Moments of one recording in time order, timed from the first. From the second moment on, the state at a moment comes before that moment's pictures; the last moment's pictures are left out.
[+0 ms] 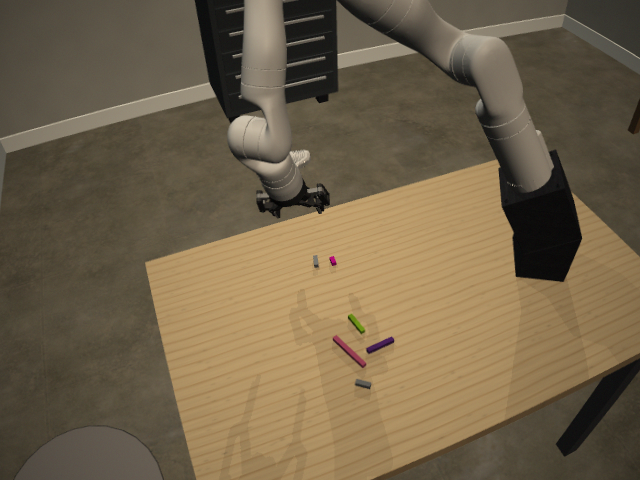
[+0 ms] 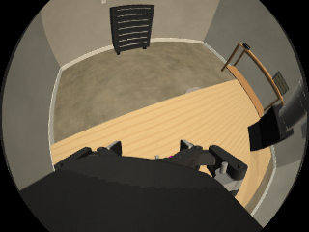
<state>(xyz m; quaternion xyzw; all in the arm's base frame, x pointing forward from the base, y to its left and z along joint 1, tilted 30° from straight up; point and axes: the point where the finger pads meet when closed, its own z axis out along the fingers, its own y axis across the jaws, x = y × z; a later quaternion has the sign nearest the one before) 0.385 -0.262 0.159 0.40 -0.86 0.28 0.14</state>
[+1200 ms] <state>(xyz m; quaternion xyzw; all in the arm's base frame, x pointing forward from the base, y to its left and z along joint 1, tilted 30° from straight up) 0.380 -0.286 0.156 0.47 -0.82 0.30 0.16</state>
